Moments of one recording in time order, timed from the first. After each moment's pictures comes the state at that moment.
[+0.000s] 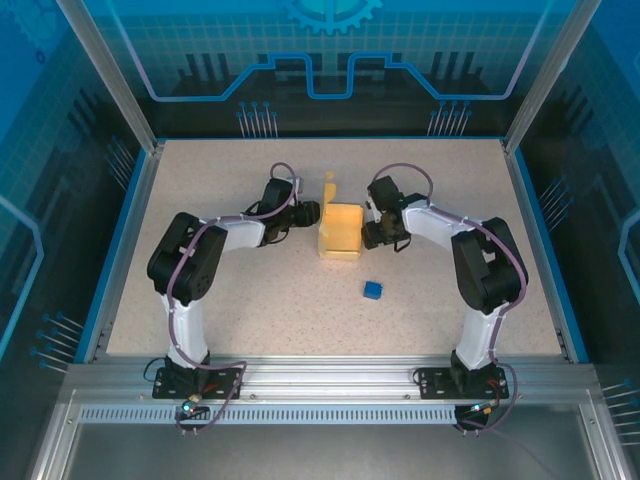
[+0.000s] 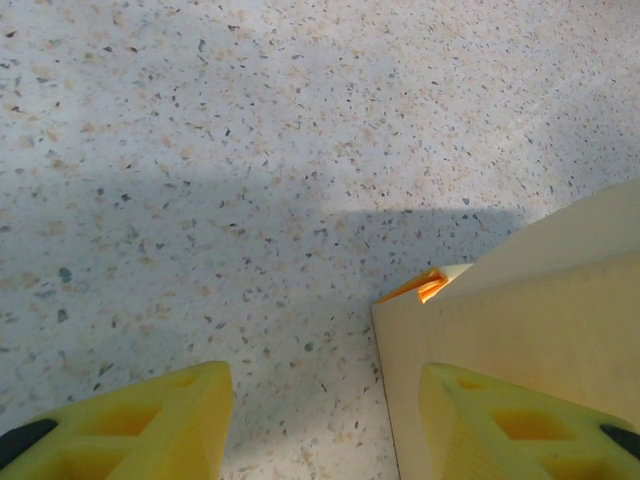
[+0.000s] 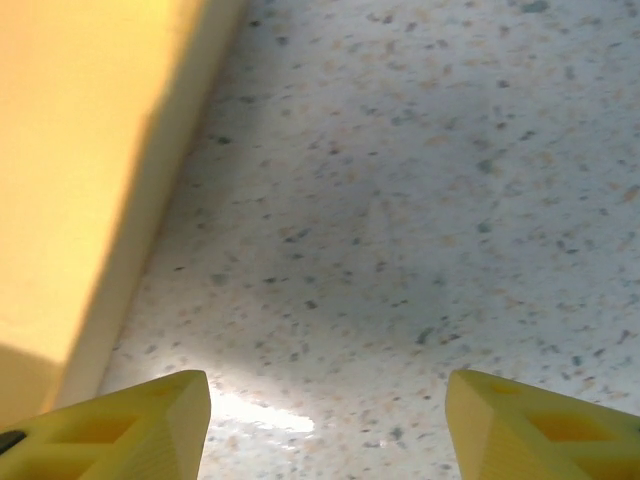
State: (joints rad) left arm -0.37 1.98 1.11 0.21 0.15 -0.45; right arm 0.43 1.87 1.24 -0.60 0.08 0.13
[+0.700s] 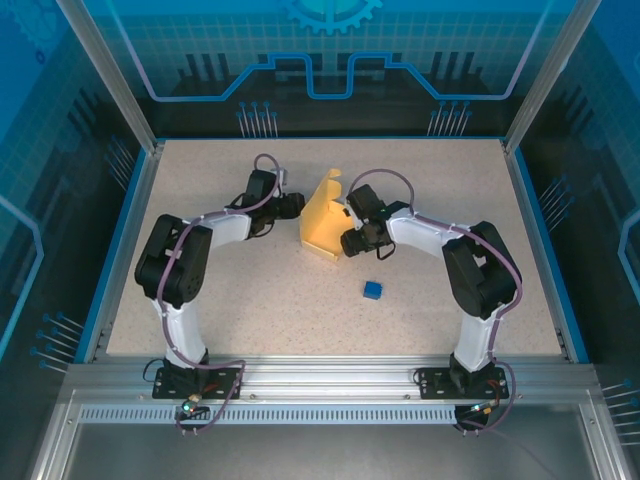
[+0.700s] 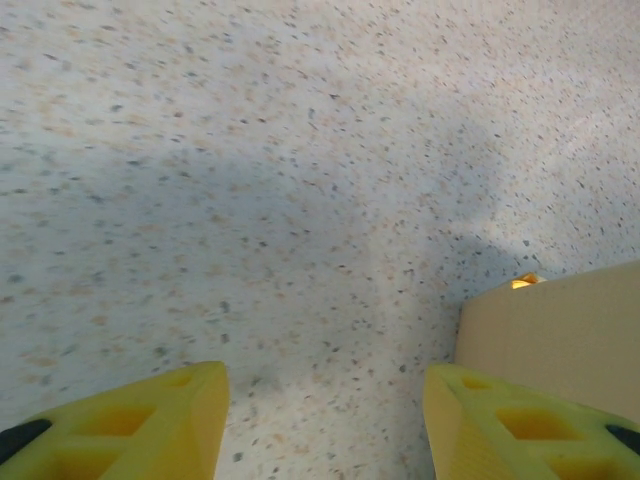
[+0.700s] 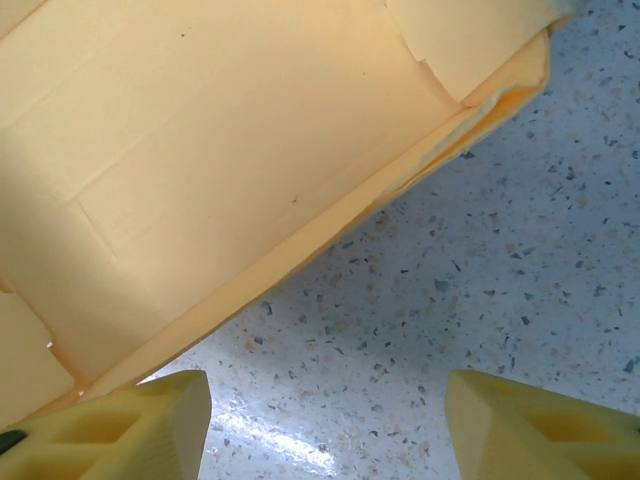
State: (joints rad) left arm -0.28 1.90 1.11 0.13 0.14 -0.39; right arm 0.55 1.86 1.24 -0.56 0.05 0.16
